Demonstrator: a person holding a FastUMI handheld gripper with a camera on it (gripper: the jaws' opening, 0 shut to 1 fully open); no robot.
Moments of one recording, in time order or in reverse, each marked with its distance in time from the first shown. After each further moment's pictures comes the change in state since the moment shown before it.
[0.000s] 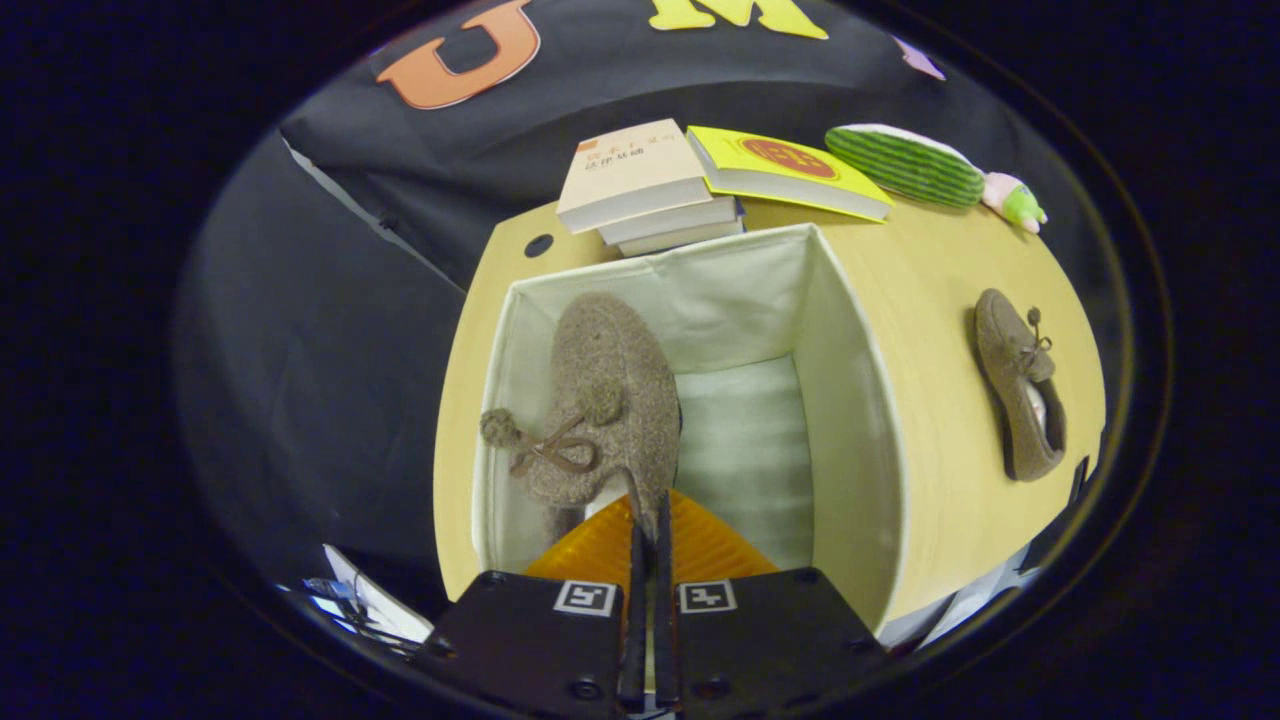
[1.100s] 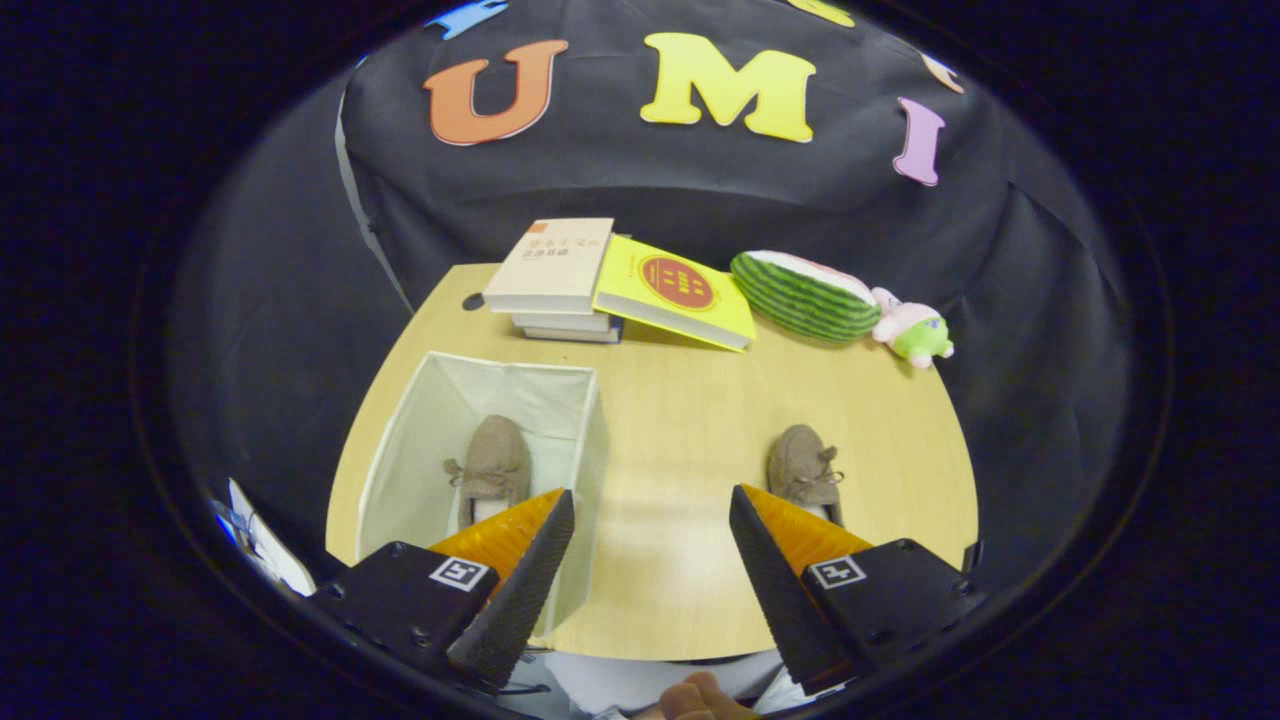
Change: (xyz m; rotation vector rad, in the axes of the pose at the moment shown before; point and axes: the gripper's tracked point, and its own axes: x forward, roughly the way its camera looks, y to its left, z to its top) arm -0.139 -0.153 0.064 -0.223 -0.192 -0.240
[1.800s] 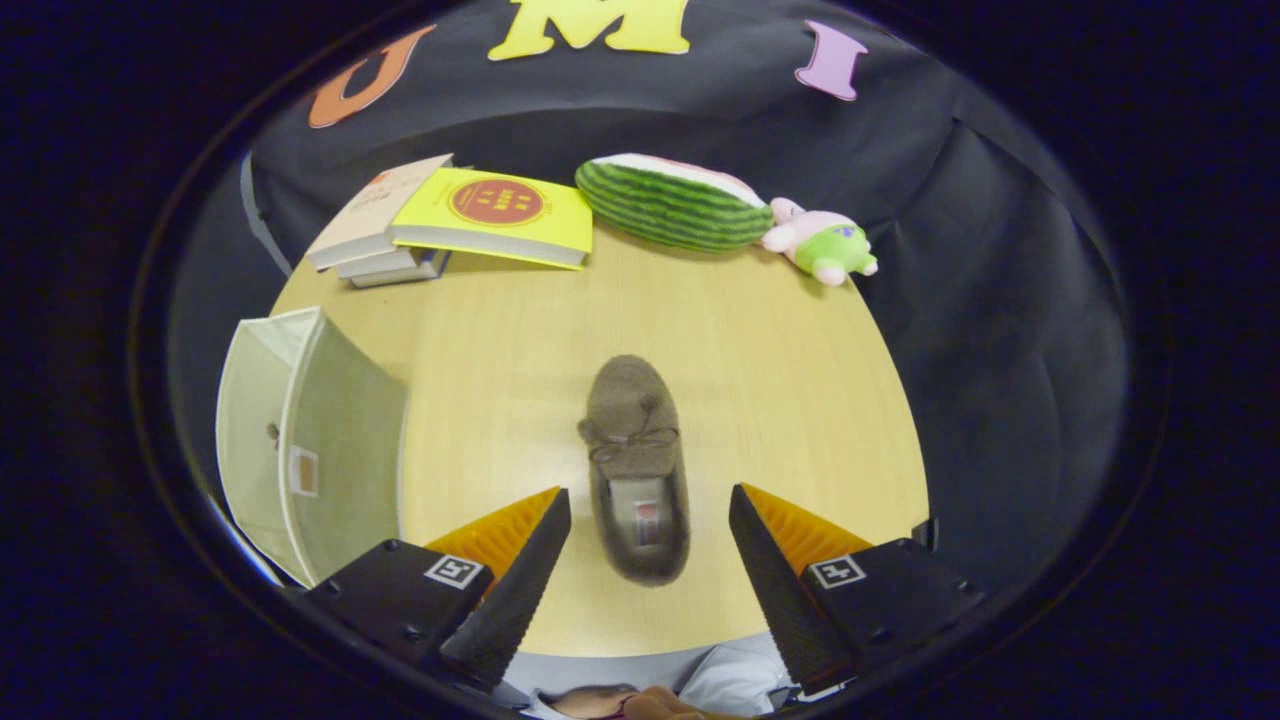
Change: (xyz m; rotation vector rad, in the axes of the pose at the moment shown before) arm 0.078 -0.191 -0.057 0.087 0.196 -0.192
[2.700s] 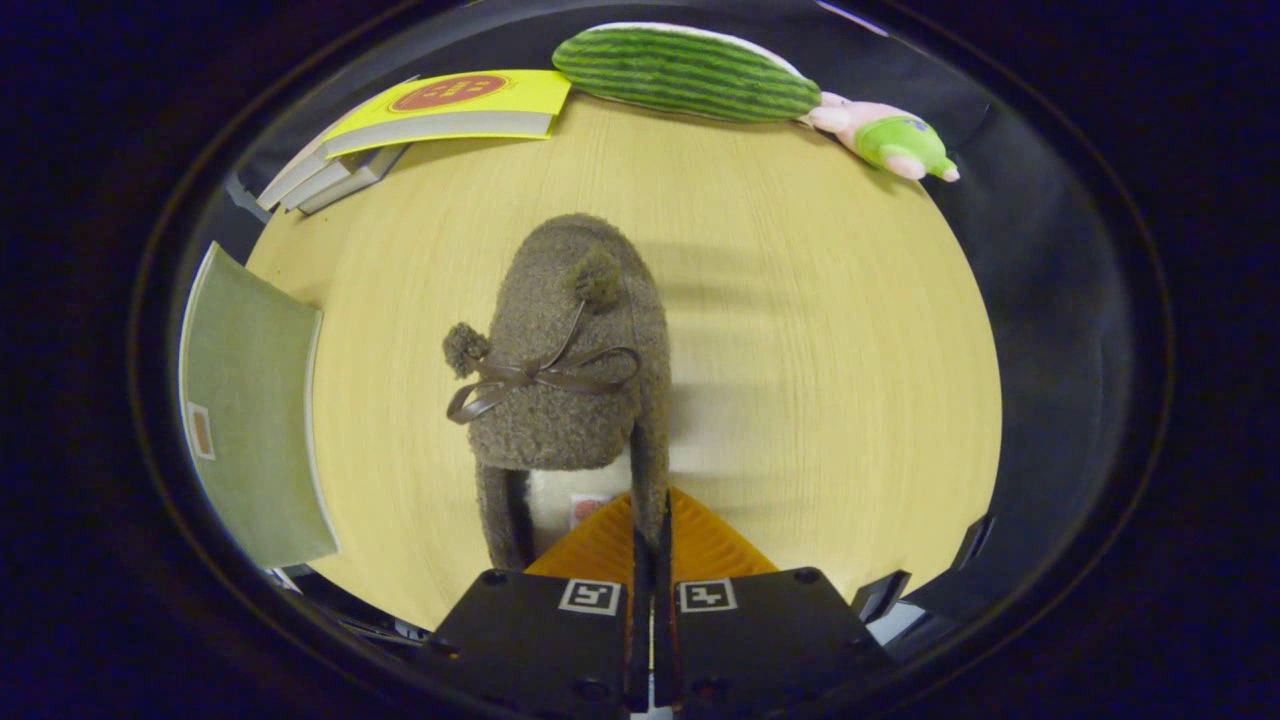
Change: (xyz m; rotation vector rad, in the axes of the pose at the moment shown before) arm 0.103 -0.010 -0.061 -0.034 0.276 0.126
